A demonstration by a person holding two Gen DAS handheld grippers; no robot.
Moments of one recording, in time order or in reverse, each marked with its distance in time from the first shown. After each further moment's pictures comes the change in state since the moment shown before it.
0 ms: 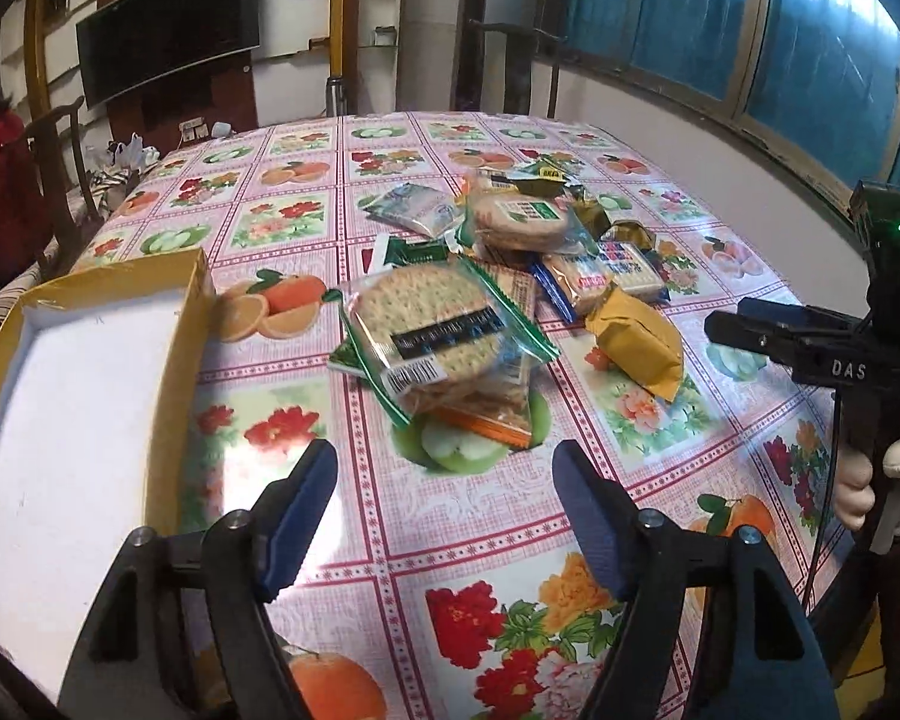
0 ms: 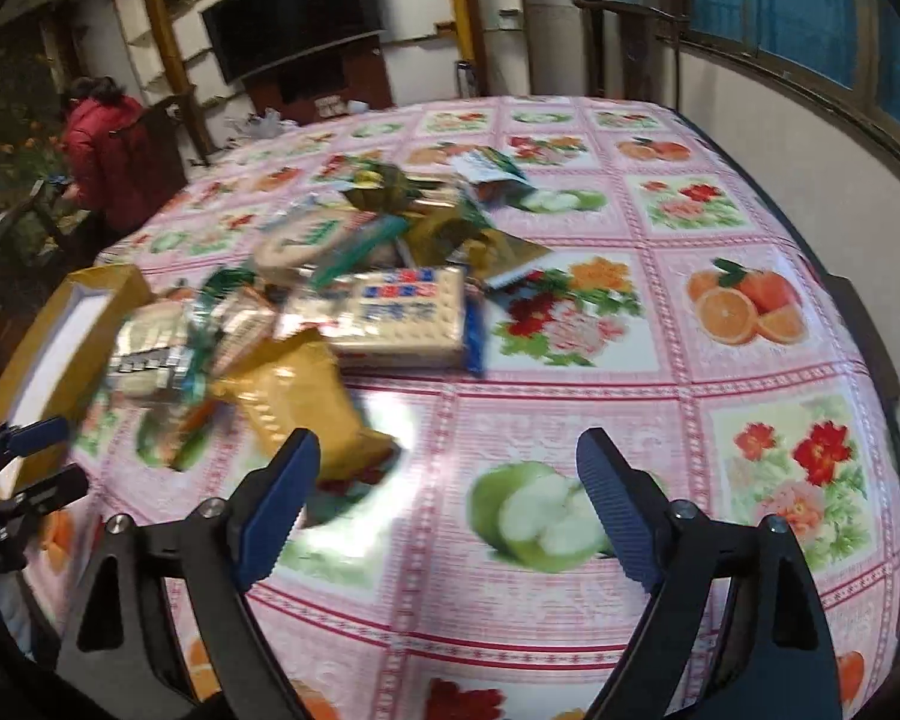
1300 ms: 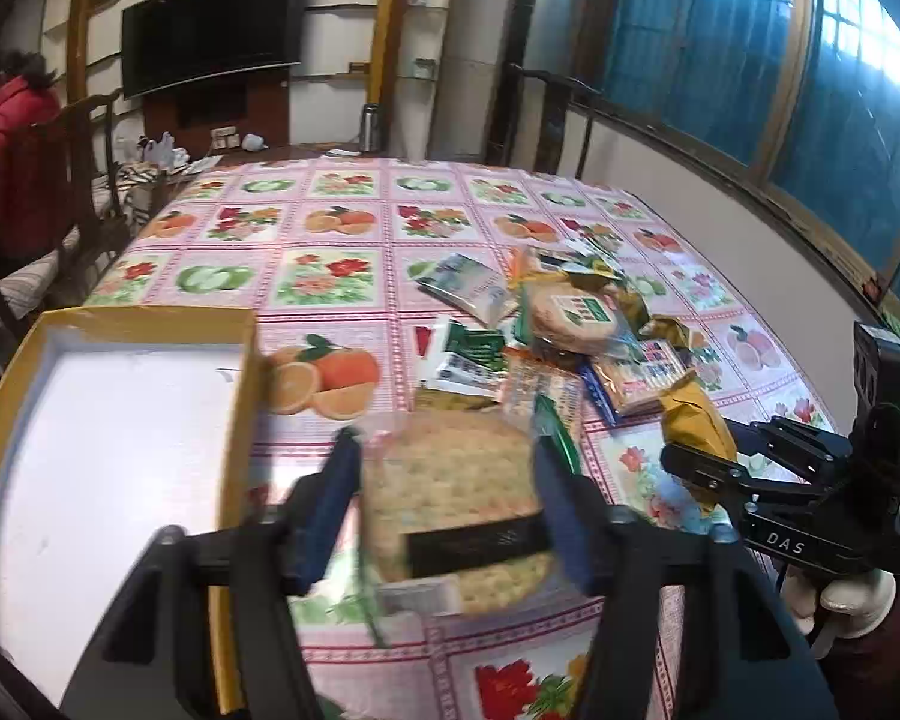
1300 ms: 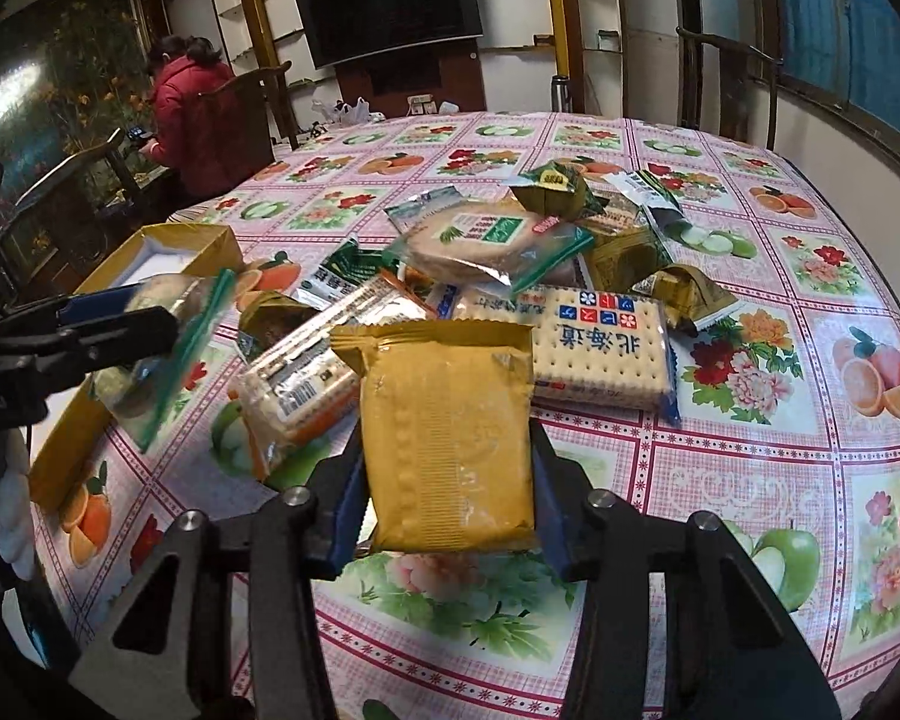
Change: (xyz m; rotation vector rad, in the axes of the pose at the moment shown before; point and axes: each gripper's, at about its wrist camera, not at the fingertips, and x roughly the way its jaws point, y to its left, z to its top) left arm -0.039 0.045 0.022 -0.128 -0.124 -0.007; right arm 0.030 0.070 0.003 -0.140 -0.026 0.093
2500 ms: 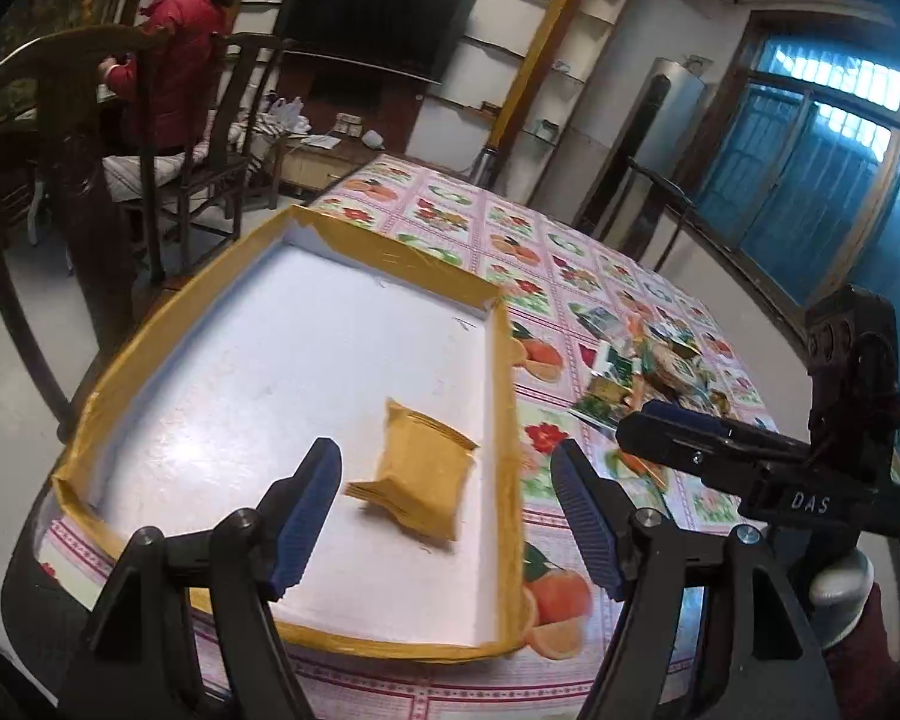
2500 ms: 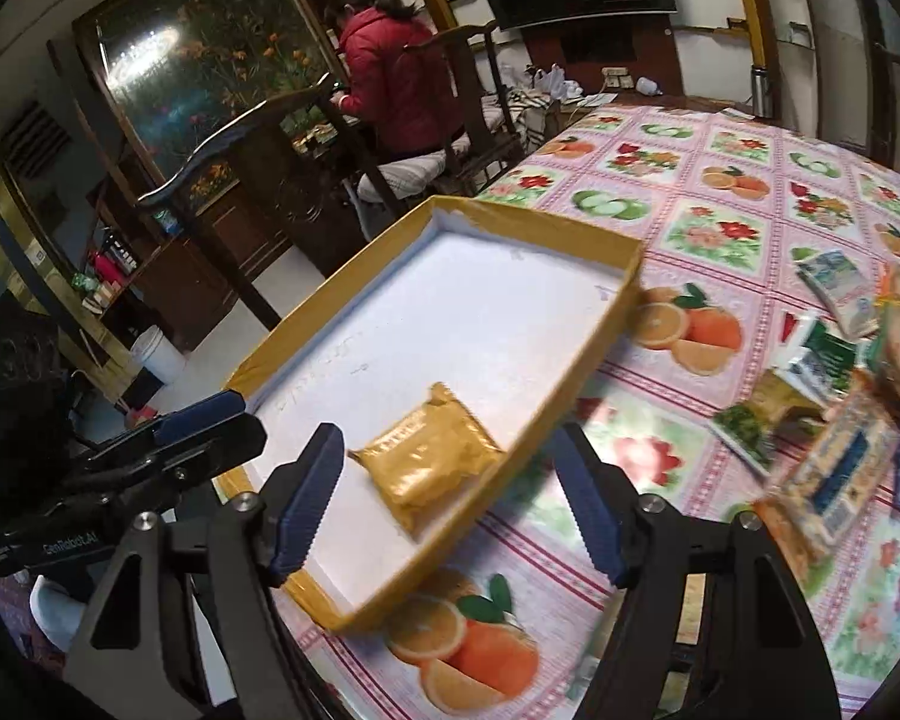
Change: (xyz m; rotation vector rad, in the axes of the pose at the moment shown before) left arm -0.096 0.117 -0.063 -0.247 -0.106 0.043; right arm 0.020 0.205 0.045 -0.112 0.094 0.397
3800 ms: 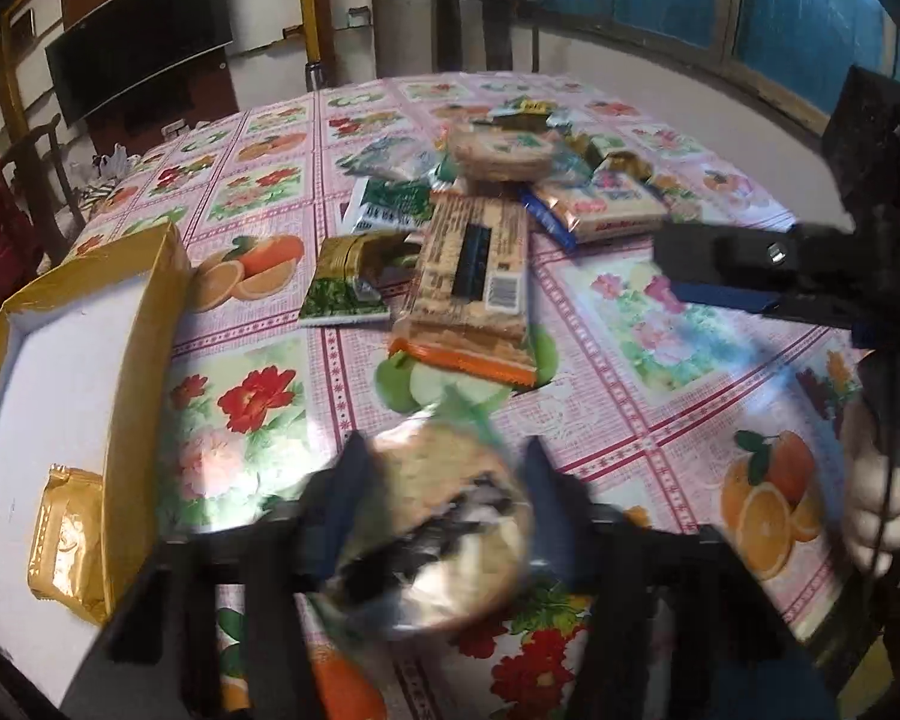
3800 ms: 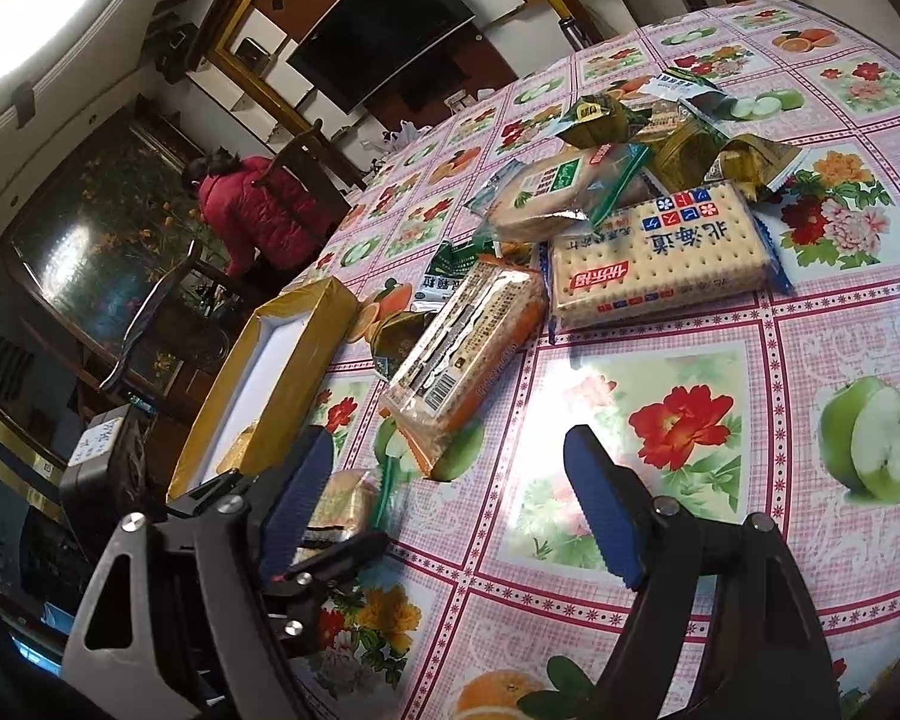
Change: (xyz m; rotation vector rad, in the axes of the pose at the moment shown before) left arm 0.118 -0.161 -0.049 0.497 0.257 -0.020; right arm -0.100 -0.188 -0.095 0.444 -0.166 -0.005
